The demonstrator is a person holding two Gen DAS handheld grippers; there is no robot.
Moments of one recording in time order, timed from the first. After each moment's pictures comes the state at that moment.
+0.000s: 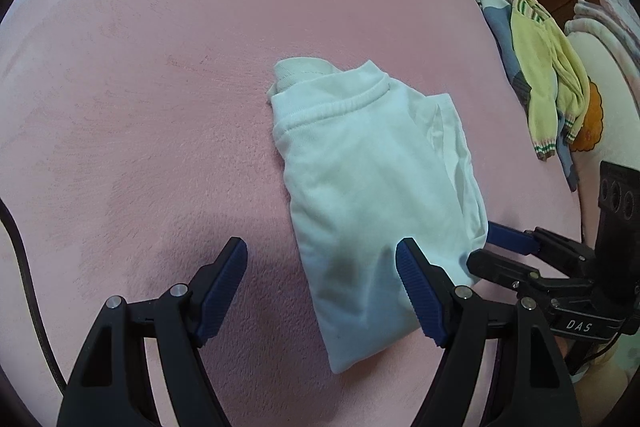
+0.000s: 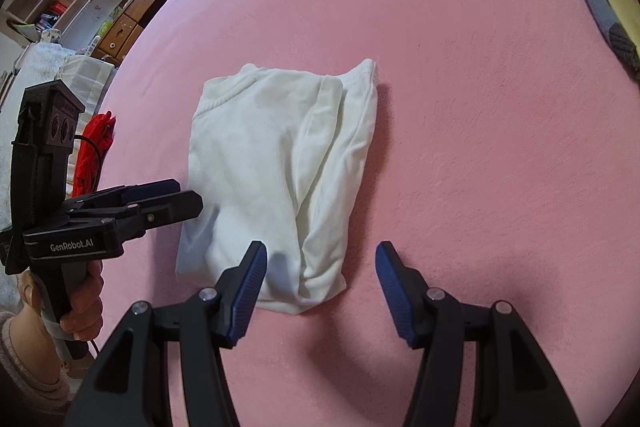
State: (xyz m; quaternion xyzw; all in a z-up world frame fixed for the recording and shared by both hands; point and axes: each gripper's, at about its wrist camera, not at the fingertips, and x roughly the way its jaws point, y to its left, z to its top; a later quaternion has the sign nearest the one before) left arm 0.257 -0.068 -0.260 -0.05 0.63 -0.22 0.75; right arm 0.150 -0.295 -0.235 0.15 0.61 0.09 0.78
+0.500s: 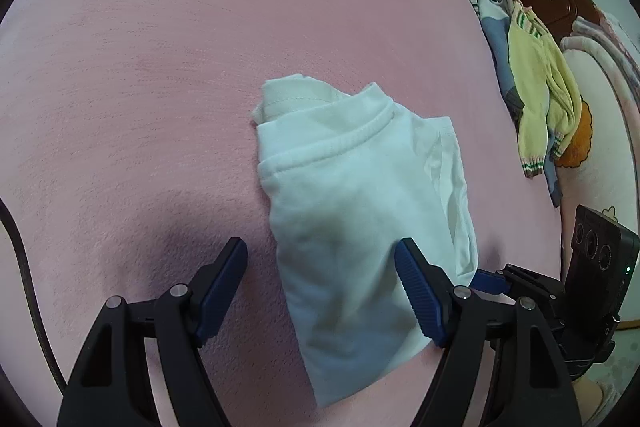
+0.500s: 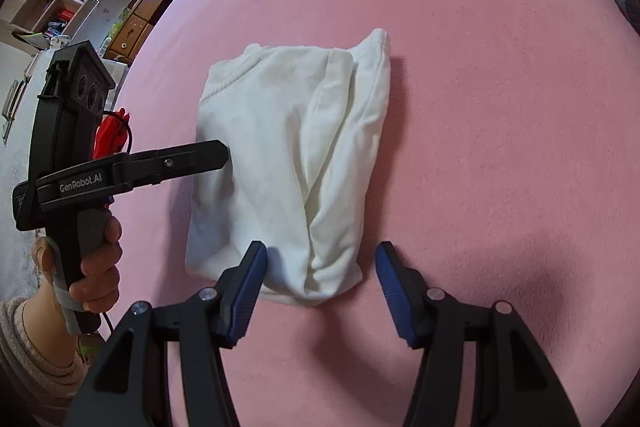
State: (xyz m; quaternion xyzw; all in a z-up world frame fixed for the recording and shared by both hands) left arm 0.285 -0.082 -0.275 -0.09 0.64 -0.24 0.73; right arm 0.141 -0.302 -0.252 0.19 0.62 0.12 0.75
